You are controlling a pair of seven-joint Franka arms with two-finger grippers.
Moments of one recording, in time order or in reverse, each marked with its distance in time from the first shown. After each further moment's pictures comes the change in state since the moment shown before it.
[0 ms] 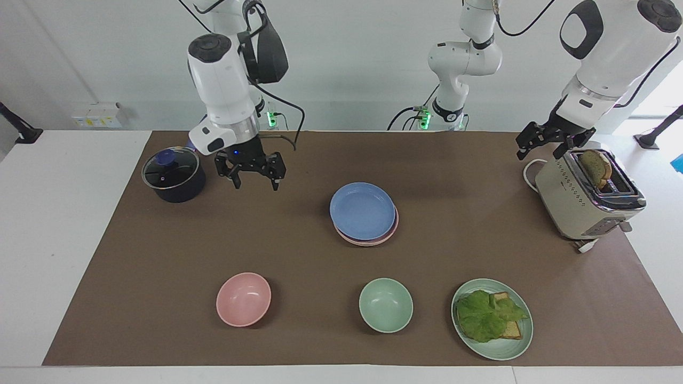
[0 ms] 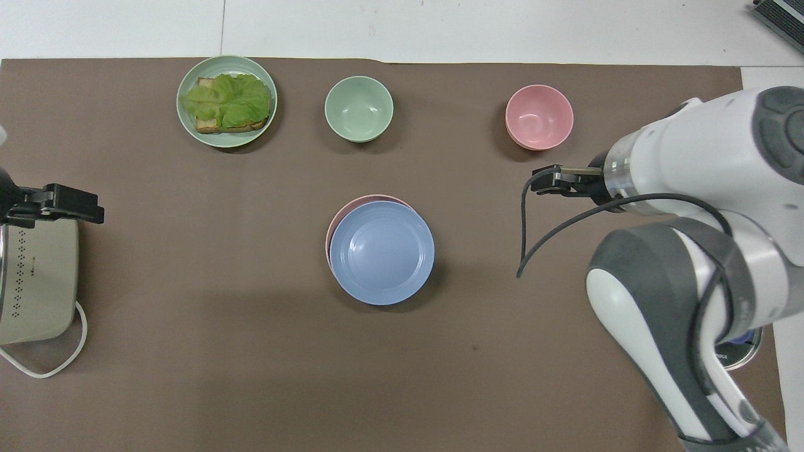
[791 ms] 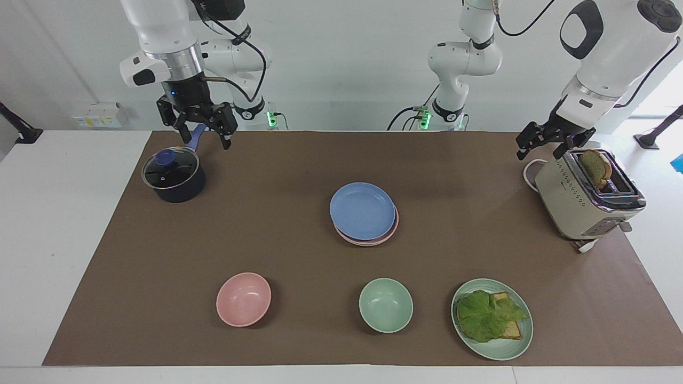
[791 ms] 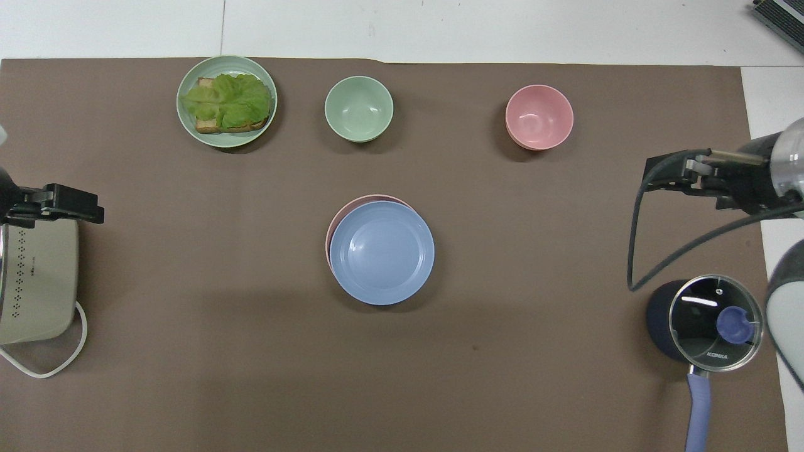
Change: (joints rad) left arm 0.000 0.000 0.000 0.000 0.000 0.000 0.000; right arm -0.130 -0.081 -0.003 0.169 -0.014 -0.273 -0.001
